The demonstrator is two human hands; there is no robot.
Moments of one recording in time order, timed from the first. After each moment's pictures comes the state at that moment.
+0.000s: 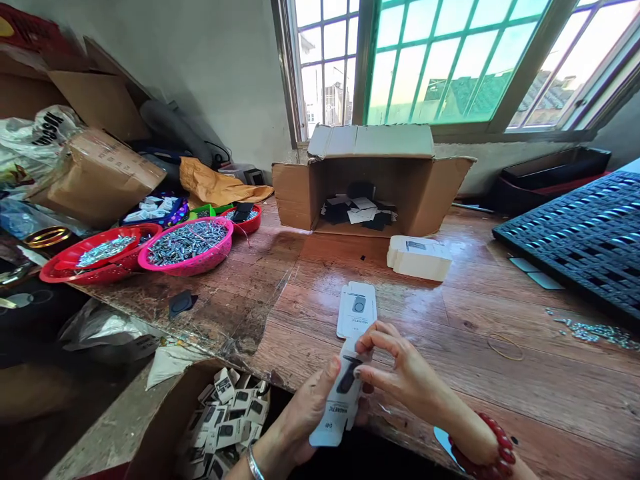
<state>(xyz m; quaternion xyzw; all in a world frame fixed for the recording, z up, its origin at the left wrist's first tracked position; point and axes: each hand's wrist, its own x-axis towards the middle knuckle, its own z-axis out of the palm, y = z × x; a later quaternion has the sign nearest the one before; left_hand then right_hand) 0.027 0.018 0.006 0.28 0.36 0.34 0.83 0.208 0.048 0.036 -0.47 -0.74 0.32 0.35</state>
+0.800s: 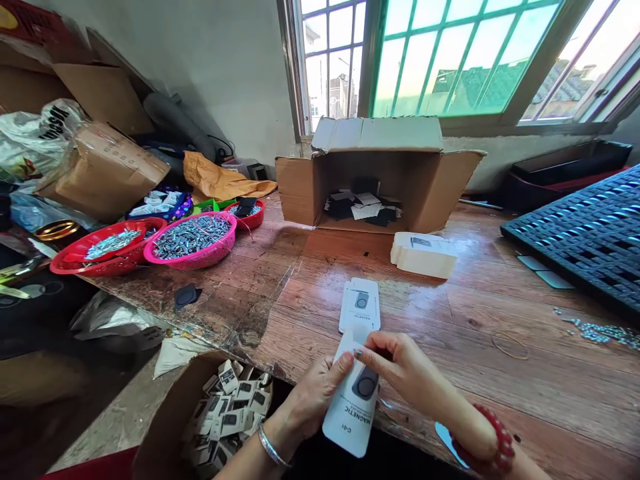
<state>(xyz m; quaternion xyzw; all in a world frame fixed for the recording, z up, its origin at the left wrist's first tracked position) 0.033 0.033 0.001 0.29 0.39 0.34 0.80 0.204 0.050 0.031 -0.48 -0.68 0.43 0.35</state>
